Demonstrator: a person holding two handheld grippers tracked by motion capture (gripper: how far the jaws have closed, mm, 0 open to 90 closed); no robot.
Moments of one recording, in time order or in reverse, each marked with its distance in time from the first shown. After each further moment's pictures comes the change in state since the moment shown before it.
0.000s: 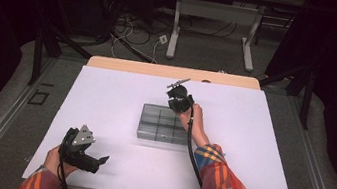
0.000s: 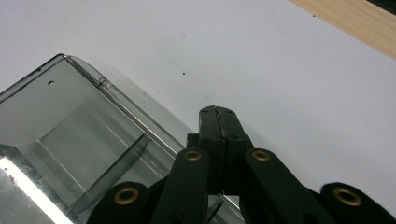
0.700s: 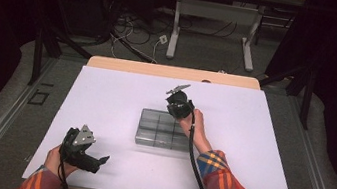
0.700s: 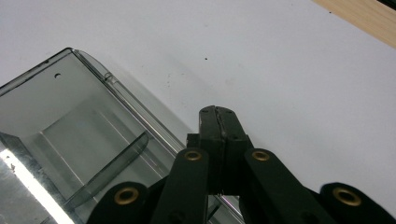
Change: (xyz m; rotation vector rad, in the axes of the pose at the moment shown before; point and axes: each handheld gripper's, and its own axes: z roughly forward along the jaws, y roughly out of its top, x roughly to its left) left arm 0.000 0.002 -0.001 0.017 -0.007 0.002; right arm 0.011 -0.013 -0.016 0.026 0.027 -0.055
